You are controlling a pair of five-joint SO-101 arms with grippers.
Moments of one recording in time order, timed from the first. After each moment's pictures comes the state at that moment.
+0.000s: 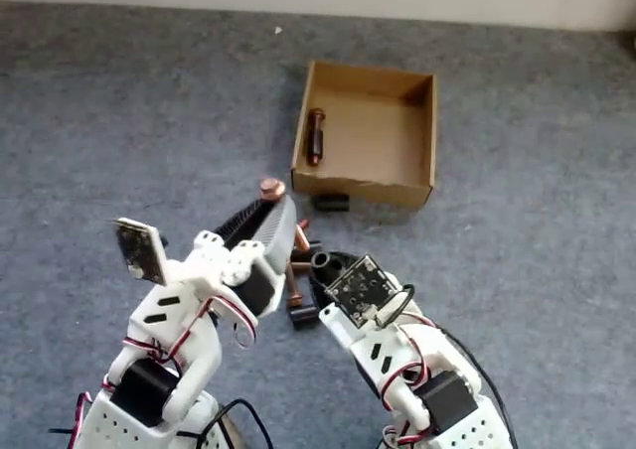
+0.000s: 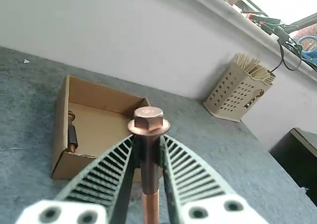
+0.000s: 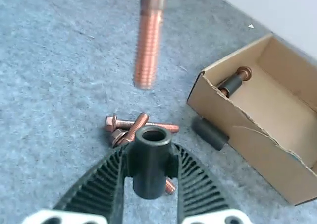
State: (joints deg) left arm 24.6 -99.0 81.2 29.7 35.0; right arm -38.6 -104.3 90.9 44.7 18.2
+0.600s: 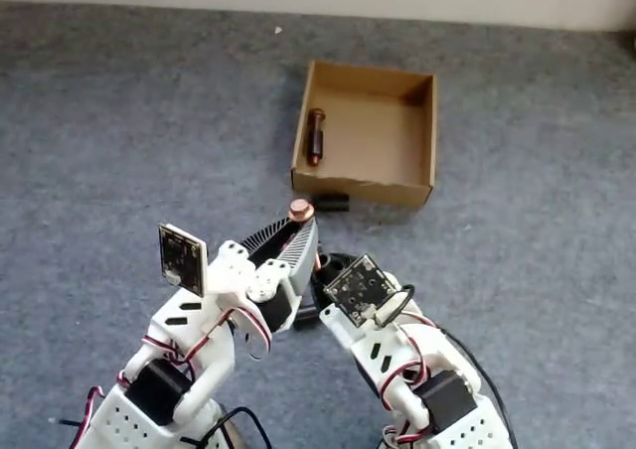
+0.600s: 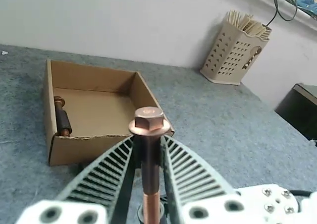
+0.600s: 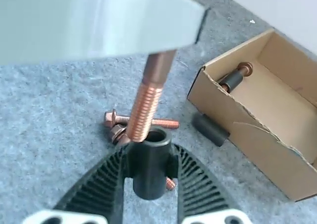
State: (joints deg) left arm 31.6 -99.5 86.9 29.0 27.9; right arm -38.4 -104.2 91.0 44.8 18.3
